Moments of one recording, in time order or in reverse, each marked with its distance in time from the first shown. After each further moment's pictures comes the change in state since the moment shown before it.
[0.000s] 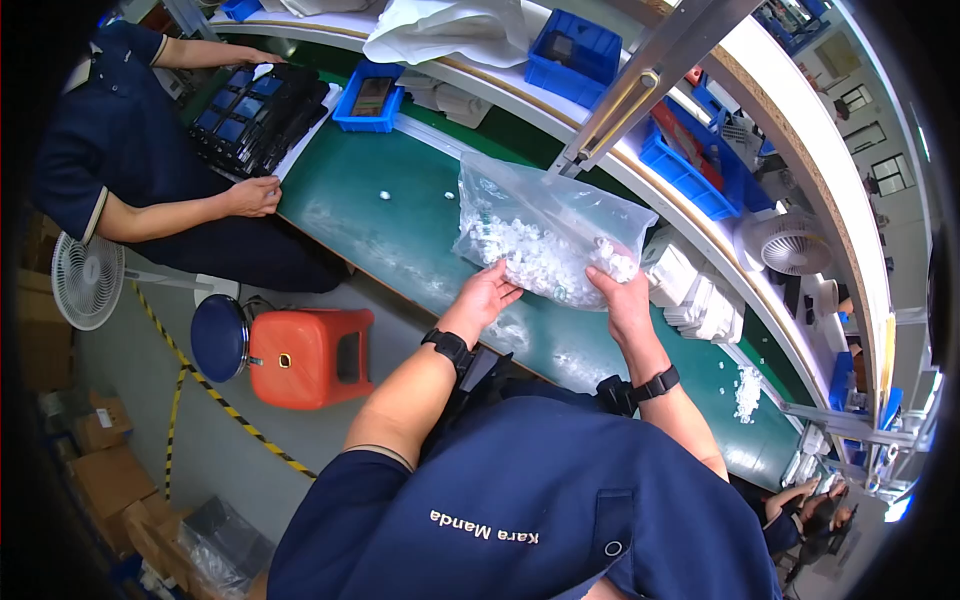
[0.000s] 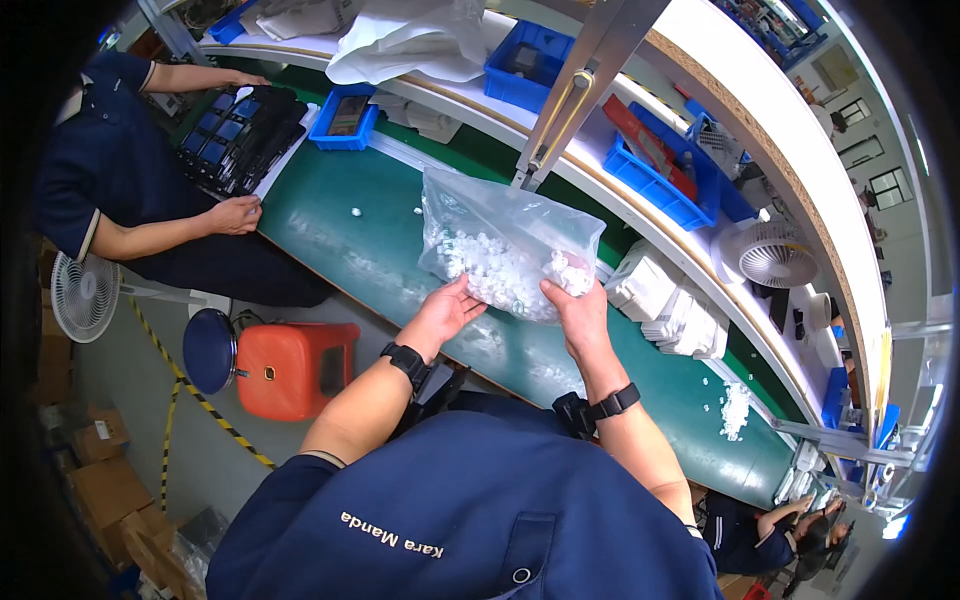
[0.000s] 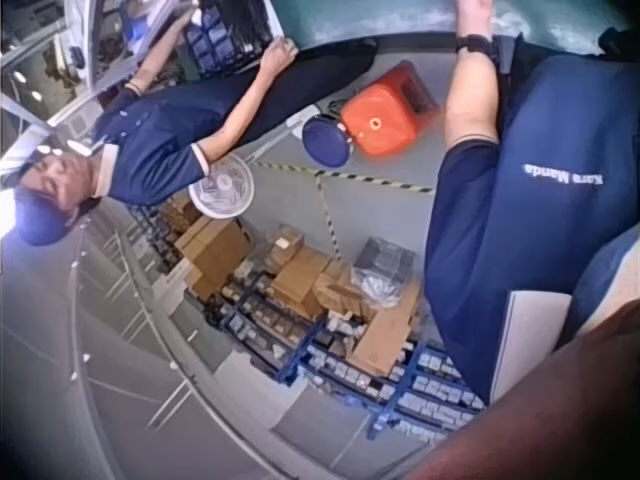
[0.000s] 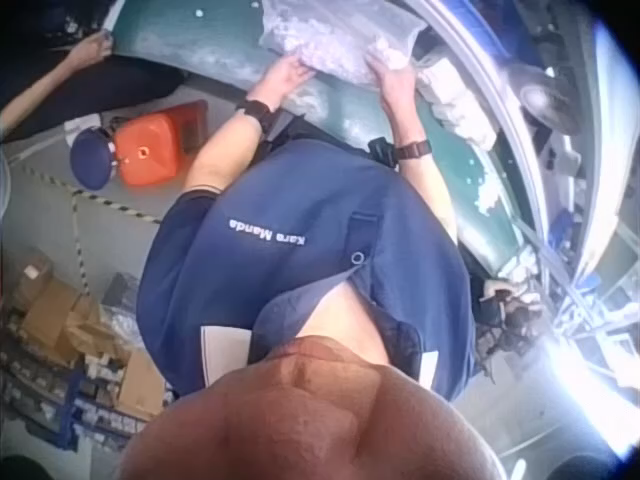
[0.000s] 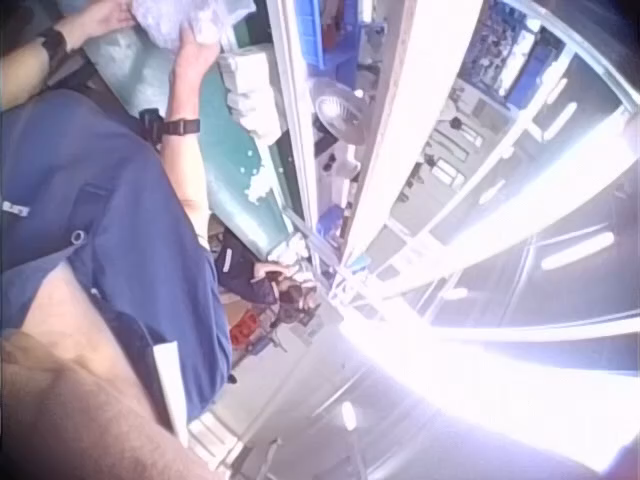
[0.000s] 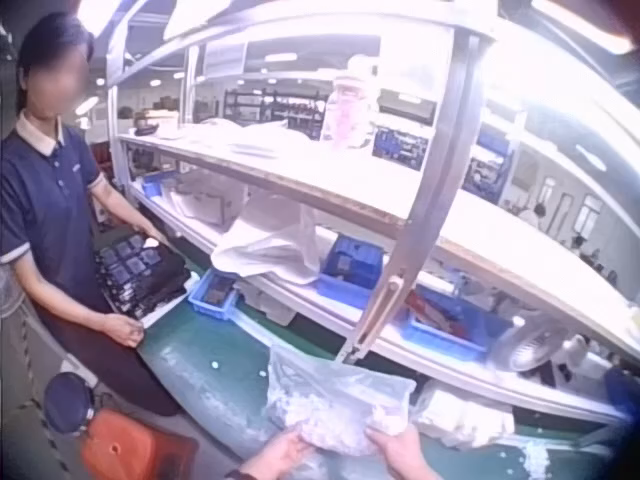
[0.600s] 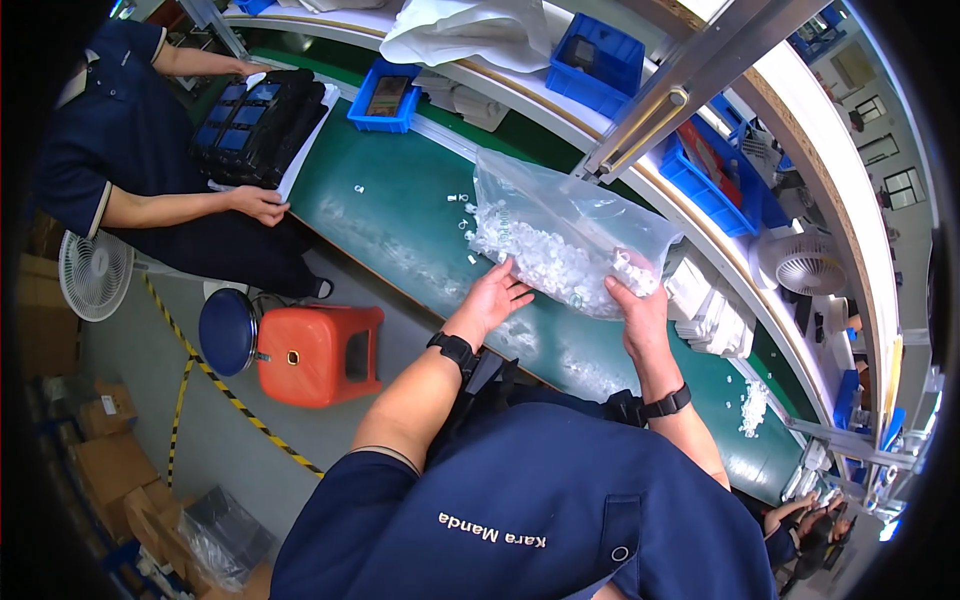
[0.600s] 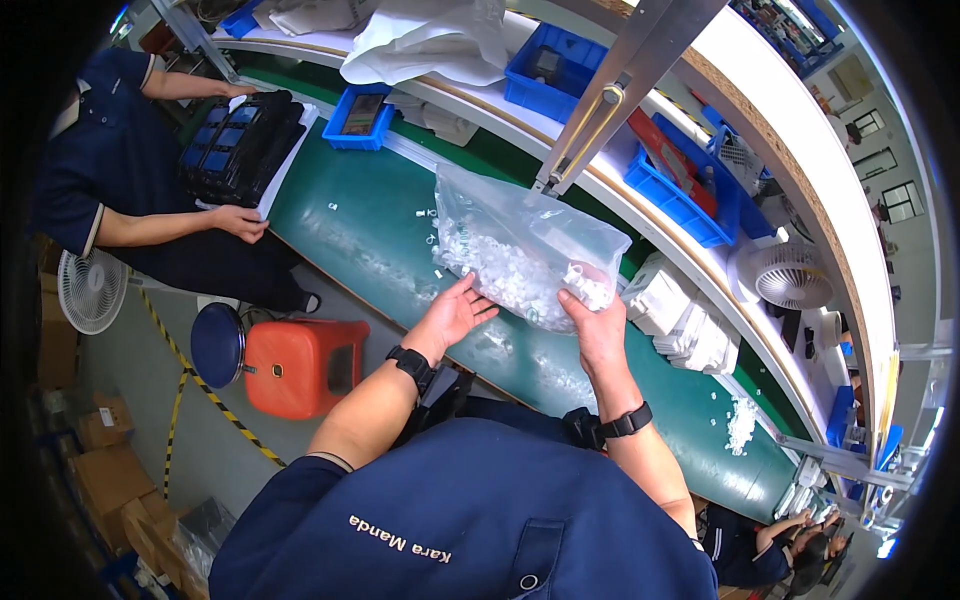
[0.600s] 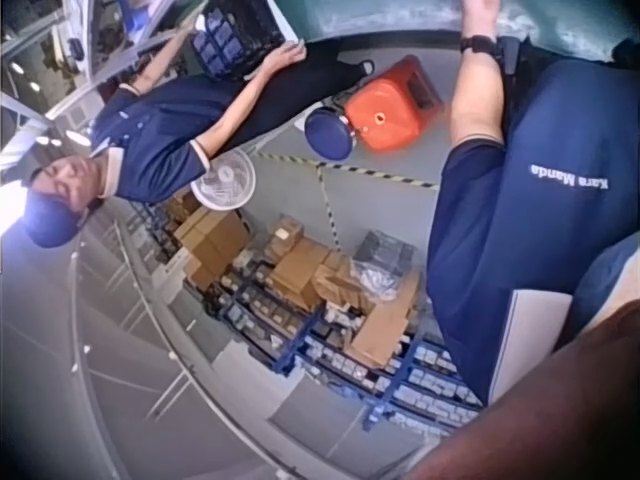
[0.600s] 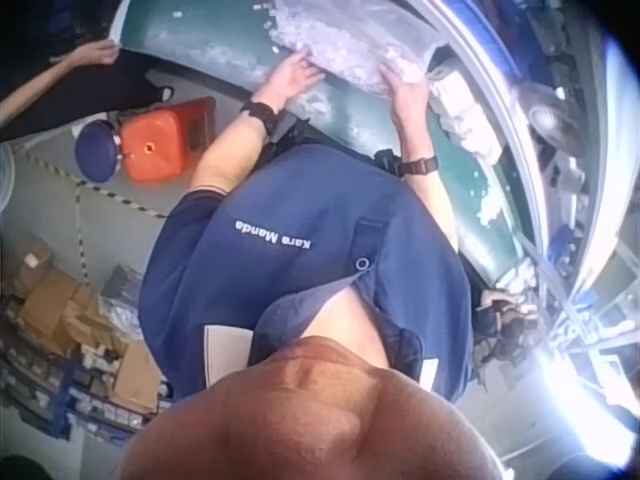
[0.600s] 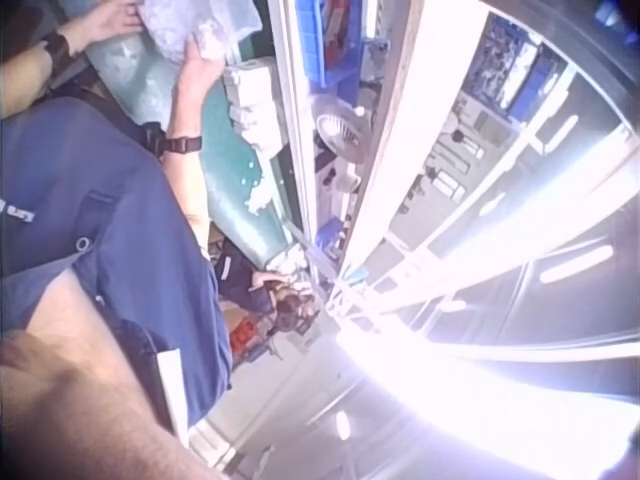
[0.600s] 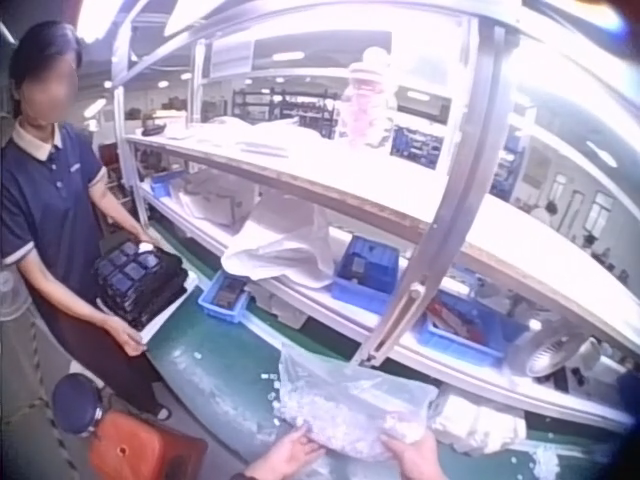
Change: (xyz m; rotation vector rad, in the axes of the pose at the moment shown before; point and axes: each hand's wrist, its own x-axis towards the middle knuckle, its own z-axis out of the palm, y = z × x) left_hand 0.001 0.014 -0.004 -0.026 -0.049 0.004; right_hand -0.001 -0.012 0.003 0.004 0.005 -0.030
